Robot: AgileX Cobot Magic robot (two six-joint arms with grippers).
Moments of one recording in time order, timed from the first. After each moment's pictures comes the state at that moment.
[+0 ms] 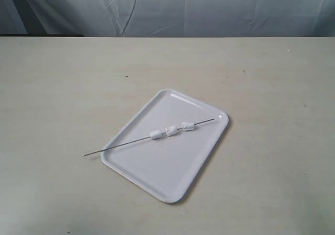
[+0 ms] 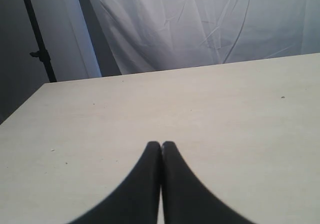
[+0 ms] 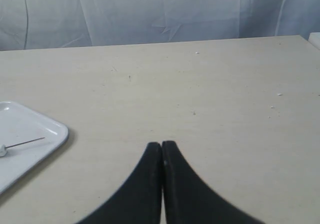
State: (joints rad) left arm 0.05 0.01 0.00 0.02 0.24 0.11; right arm 0.03 0.01 -0.01 0.01 0.36 0.00
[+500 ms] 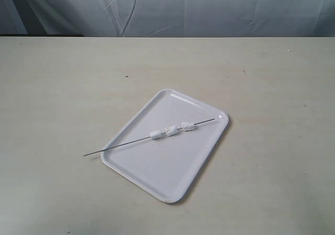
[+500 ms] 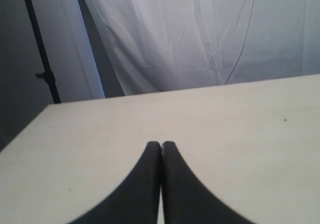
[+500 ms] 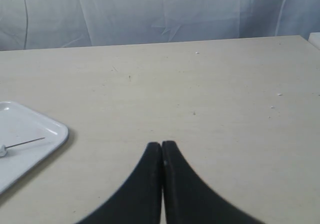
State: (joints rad) left arm 0.05 0.01 0.00 0.03 0.15 0.11; right arm 0.03 0.01 -0.01 0.01 0.36 0.00
